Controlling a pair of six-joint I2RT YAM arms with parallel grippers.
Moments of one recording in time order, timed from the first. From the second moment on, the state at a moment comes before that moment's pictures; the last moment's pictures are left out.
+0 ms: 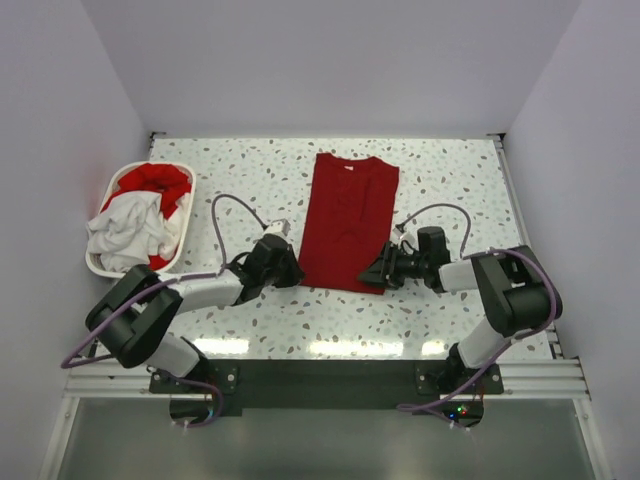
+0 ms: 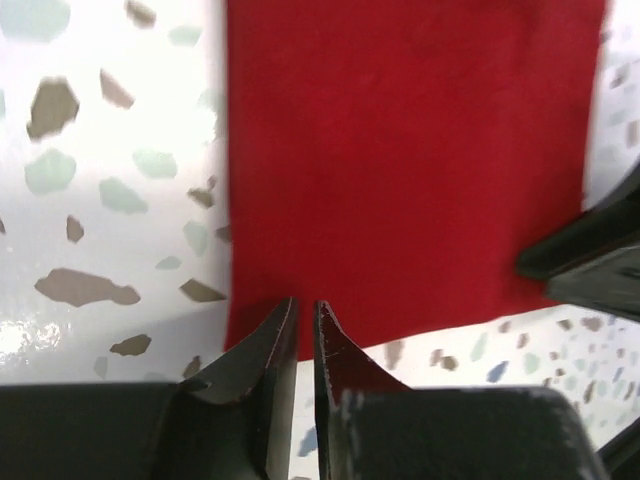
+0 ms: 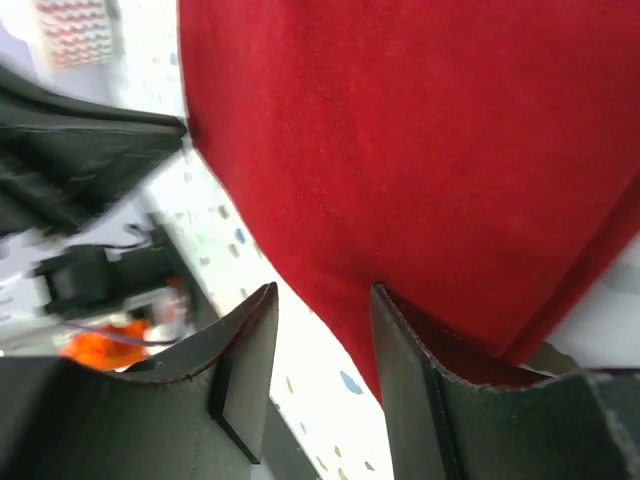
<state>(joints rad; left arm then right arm) -0.70 1.43 0.57 0.16 -0.07 -0.75 0.27 1.59 0.50 0.31 -0.75 0.68</state>
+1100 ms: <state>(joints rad) -0.55 1.89 1.02 0.27 0.06 -0.75 0.06 1.89 0.79 0.40 -0.75 0.72</state>
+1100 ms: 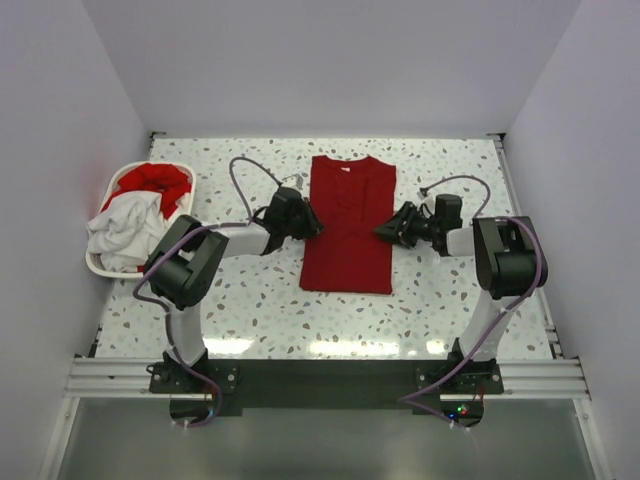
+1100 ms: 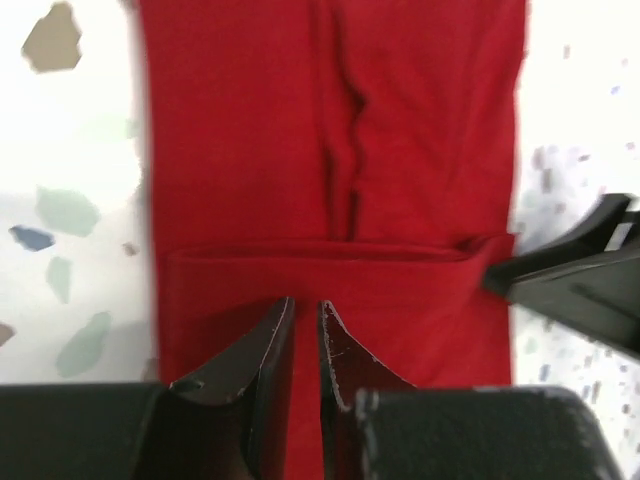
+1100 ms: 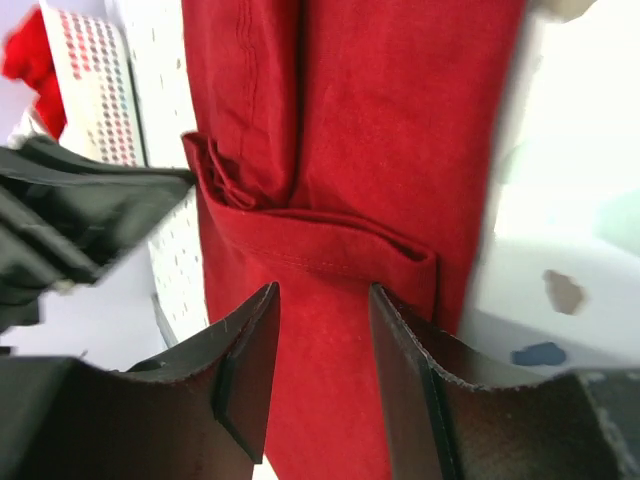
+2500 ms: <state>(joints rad) -0.74 1.36 0.65 -0.12 -0.12 -0.71 0.22 1.07 0.62 -0.37 -0.34 0.45</state>
